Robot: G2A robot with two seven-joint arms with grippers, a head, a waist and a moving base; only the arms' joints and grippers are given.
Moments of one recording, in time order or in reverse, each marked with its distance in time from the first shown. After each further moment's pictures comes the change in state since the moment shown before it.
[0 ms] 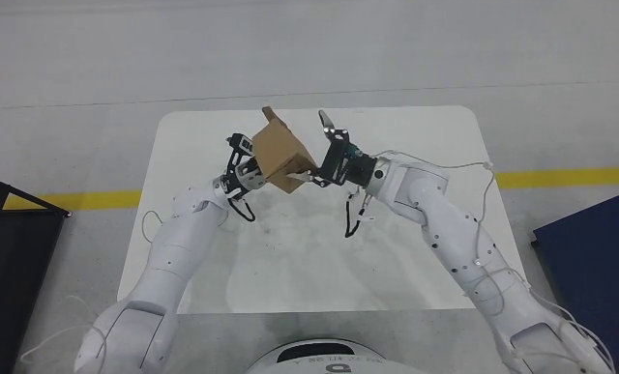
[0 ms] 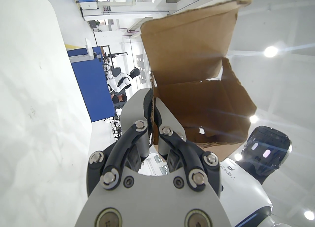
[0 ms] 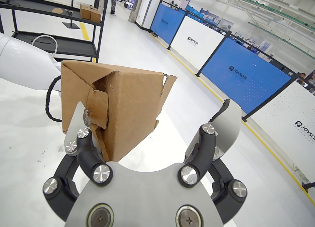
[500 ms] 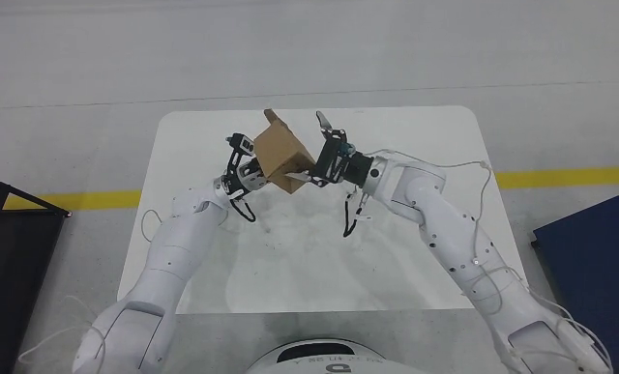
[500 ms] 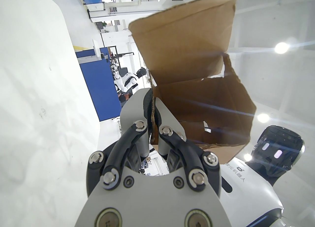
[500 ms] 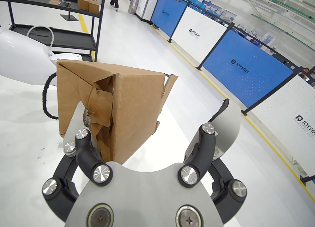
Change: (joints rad) left arm 0.002 0.008 0.014 -0.010 0.027 -0.026 0.026; right arm 0.008 -0.008 -0.006 0.002 0.010 0.014 0.055
